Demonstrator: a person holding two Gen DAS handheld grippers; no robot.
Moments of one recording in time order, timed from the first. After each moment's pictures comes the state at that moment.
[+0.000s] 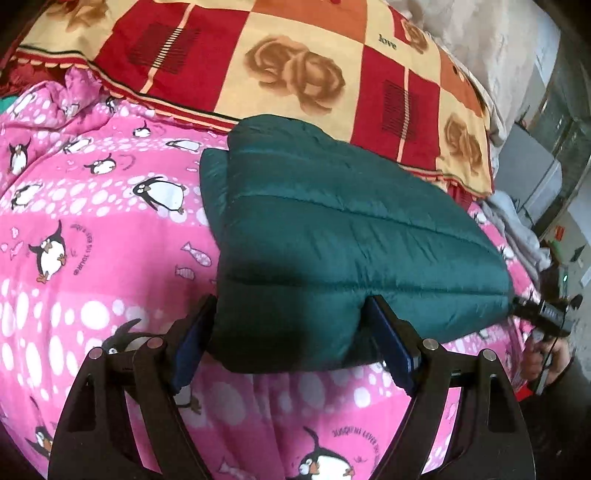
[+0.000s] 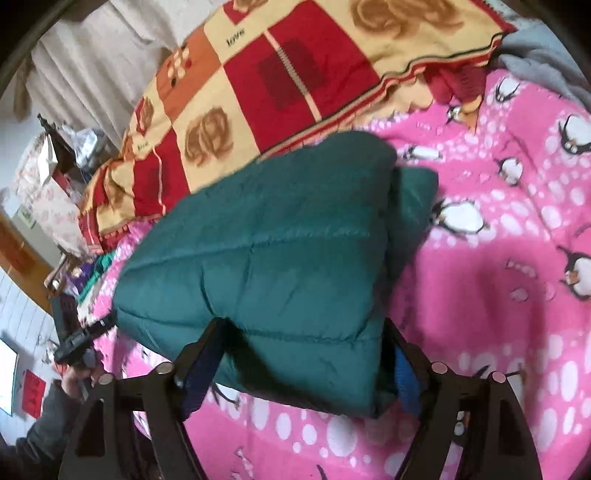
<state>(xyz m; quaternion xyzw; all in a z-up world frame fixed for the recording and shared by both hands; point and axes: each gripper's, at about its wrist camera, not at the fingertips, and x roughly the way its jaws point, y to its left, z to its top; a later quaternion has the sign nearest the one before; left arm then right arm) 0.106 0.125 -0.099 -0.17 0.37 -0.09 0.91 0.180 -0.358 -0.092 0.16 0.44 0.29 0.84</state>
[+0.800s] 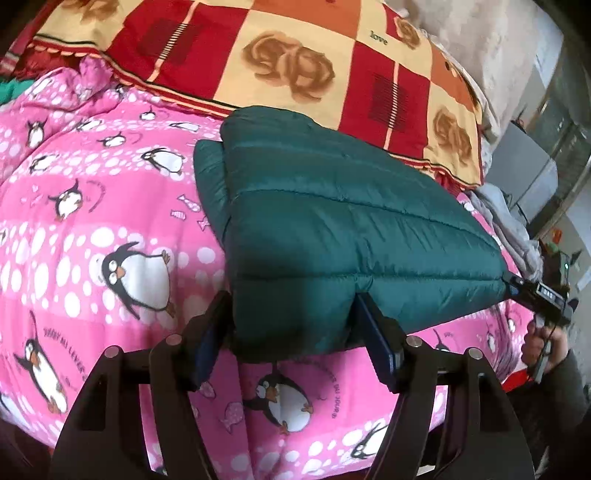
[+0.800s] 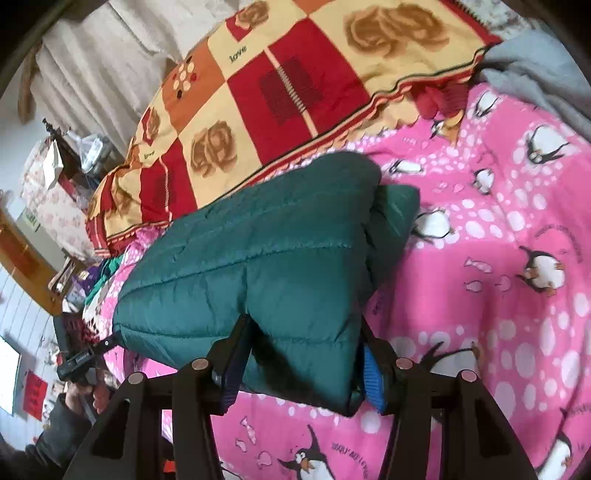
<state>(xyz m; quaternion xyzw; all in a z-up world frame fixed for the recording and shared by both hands) 0.053 0.111 -0.094 -0.19 0.38 -0.08 0.90 0.153 -0.388 -0.062 0.17 0.41 0.27 0.85</state>
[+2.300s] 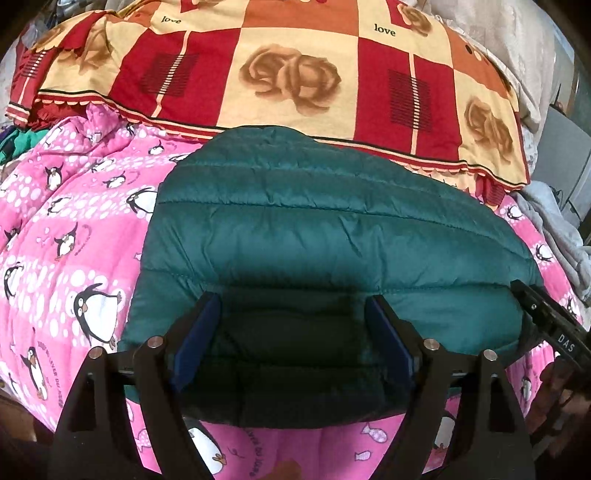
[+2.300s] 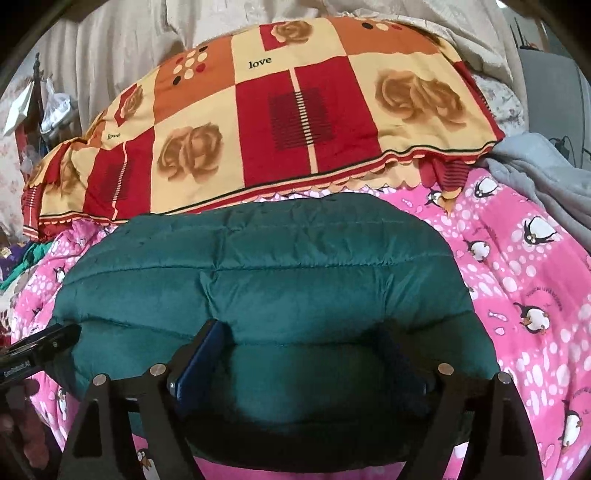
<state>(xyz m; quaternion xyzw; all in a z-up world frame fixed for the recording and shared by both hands) 0.097 0.023 -0.078 -0.11 0.38 0.03 0.92 0.145 -0.265 -0.052 0.04 0.34 0.13 0.93</state>
